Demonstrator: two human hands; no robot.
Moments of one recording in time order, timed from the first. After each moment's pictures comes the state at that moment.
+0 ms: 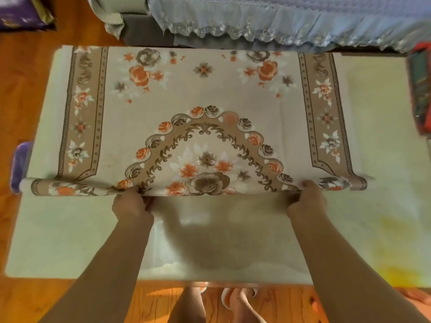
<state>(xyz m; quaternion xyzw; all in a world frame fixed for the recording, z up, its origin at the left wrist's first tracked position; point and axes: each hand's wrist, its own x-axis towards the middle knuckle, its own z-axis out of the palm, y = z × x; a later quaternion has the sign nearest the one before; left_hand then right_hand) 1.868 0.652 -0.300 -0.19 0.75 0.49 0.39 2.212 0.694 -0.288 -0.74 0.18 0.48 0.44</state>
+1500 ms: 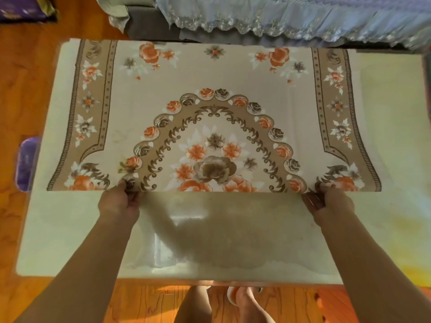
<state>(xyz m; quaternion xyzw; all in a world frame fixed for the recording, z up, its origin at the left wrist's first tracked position) 1.783 0.652 -0.335 -0.18 0.73 0.50 0.44 2.232 0.703 -0.297 -0.78 0.12 0.49 0.38</state>
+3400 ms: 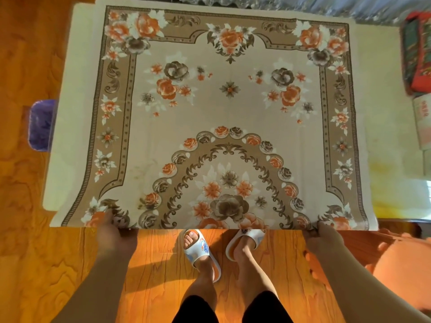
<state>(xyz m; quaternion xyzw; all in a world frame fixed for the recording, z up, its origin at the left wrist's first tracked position) 1.793 0.423 -0.288 -0.25 0.64 0.57 0.45 2.265 0.465 -0.311 -0.75 0.33 0.41 0.40</state>
